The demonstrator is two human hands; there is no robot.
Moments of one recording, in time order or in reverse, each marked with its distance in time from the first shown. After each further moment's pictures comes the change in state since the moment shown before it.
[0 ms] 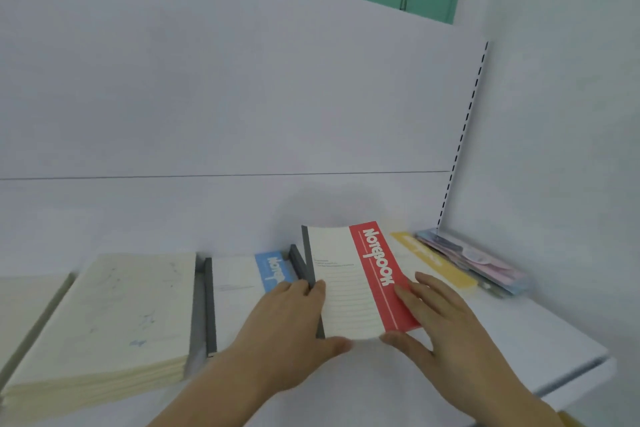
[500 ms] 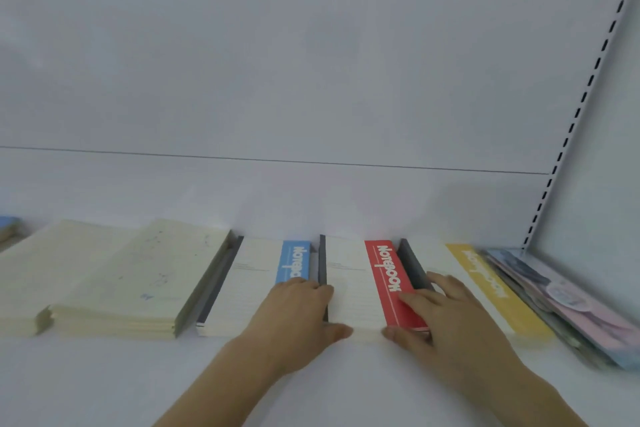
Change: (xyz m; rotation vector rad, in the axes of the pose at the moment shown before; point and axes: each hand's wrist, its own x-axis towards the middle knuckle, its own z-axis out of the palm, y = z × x) left_hand 0.045 0.028 0.031 0.114 -0.005 -0.310; right_hand 0.075 0.062 0.048 0.118 -0.256 -0.261
